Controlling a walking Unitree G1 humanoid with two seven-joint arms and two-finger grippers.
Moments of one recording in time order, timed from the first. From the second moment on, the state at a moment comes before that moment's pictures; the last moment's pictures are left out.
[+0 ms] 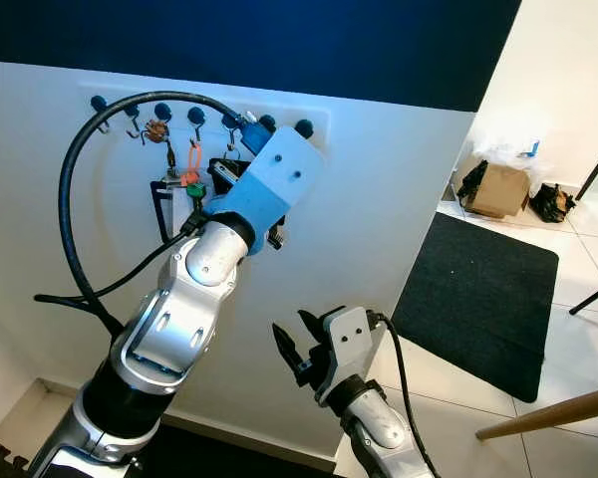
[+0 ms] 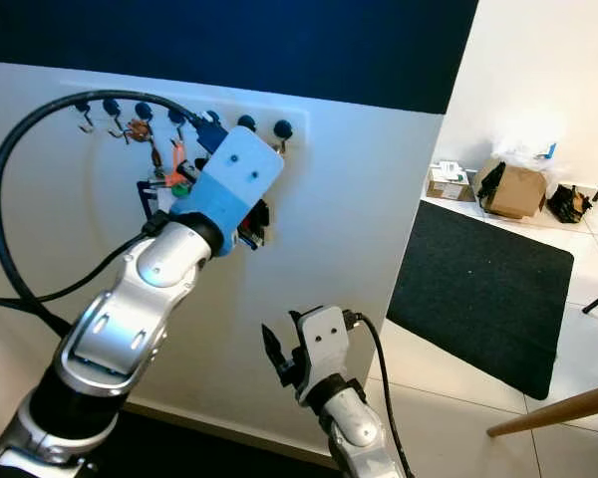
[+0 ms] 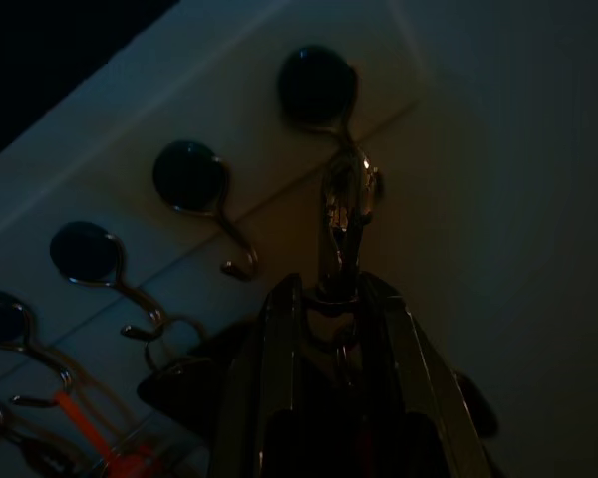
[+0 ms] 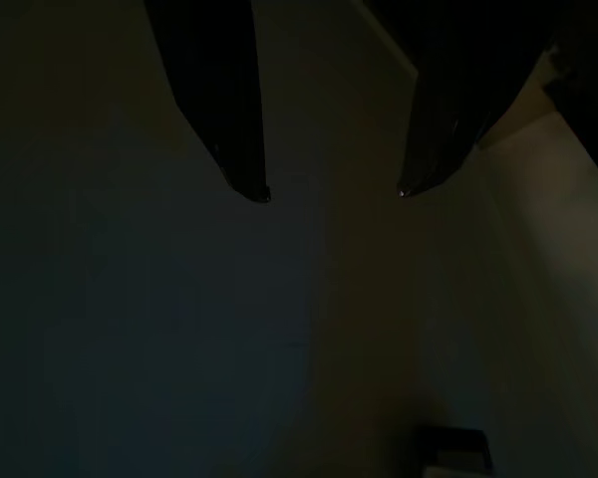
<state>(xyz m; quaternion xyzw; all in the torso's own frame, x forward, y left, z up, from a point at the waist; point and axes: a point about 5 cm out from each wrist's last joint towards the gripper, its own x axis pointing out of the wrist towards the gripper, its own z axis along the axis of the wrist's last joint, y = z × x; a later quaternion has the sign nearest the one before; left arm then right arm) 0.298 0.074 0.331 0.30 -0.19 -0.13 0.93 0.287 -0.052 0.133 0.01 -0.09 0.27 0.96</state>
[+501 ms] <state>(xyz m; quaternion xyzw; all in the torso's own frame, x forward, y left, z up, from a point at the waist) 0.298 0.060 0.315 0.32 -0.19 -0.15 0.91 0.288 -0.052 0.129 0.01 -0.08 0.27 0.96</state>
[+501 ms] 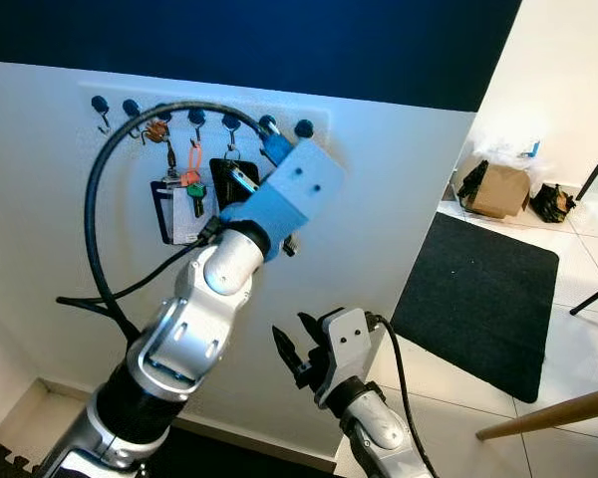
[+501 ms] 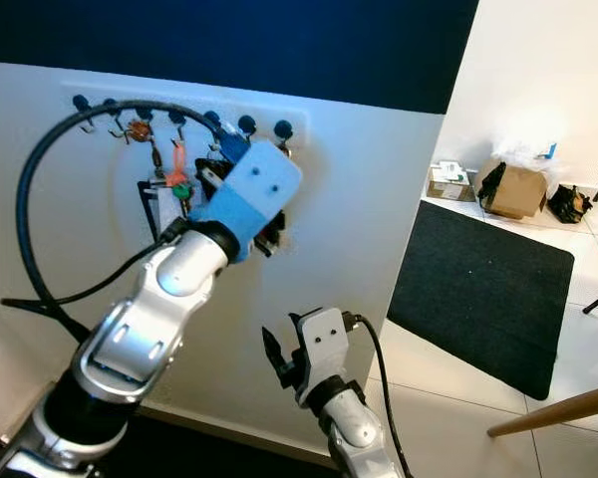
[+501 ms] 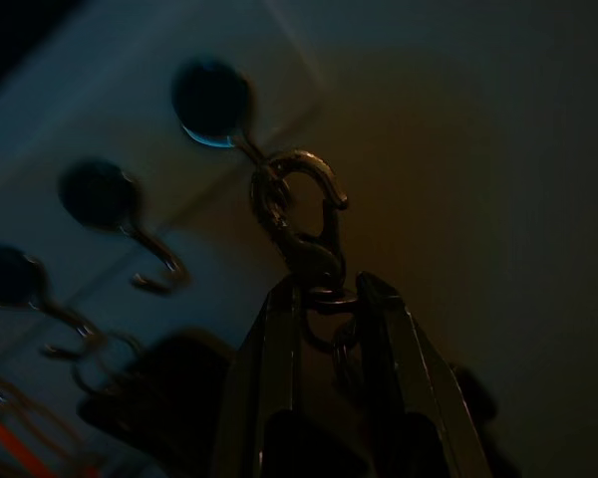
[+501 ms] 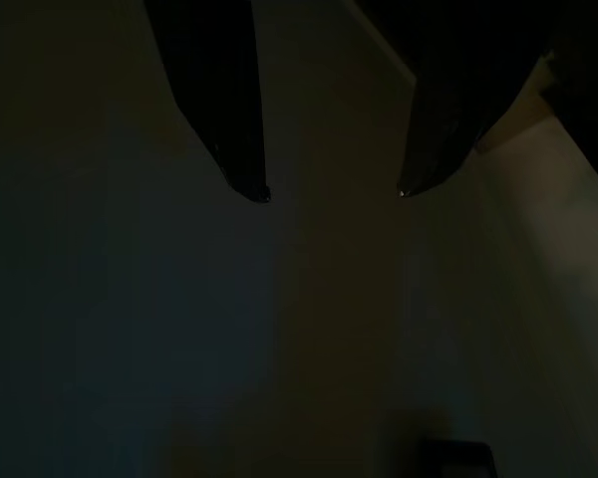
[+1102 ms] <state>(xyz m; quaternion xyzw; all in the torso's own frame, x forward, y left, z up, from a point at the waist) 0.303 0.085 0.295 0.21 -0.14 -0.14 0.96 0.288 -0.051 0.130 0.02 -0.09 0.27 0.96</state>
